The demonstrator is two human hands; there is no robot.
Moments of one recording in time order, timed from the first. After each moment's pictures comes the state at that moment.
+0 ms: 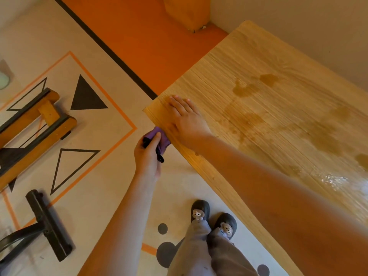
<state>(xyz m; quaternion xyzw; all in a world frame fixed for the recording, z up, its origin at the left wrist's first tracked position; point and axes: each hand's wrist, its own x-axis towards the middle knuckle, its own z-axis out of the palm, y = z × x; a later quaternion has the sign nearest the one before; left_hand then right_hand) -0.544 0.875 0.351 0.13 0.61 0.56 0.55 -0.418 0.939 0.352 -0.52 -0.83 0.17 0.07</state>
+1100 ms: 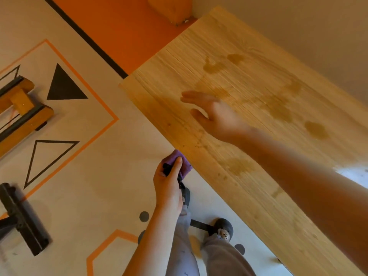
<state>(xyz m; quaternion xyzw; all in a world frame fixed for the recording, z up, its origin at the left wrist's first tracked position) -0.439 0.723 0.358 0.16 0.59 0.53 0.59 -0.292 0.851 0.401 -0.48 -0.80 0.29 0.21</state>
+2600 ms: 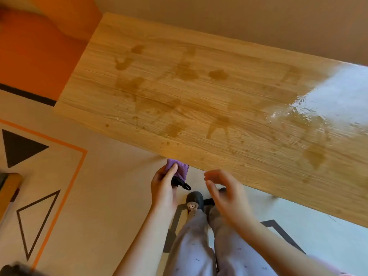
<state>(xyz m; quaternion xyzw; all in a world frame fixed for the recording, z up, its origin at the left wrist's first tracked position) -0.401 0.638 0.365 0.20 0.63 0.28 0.69 -0.278 0.532 0.398 -0.75 -0.36 0.37 0.42</state>
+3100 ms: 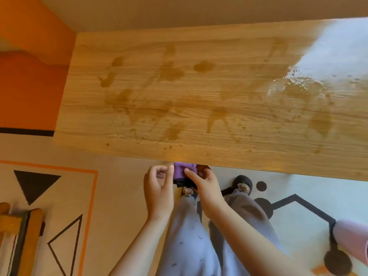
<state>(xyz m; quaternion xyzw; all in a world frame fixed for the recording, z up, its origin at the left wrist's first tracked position) -0.437 0.671 0.381 0.66 0.59 0.15 0.43 -0.349 0.598 0.365 -0.60 0.10 0.52 0.60</state>
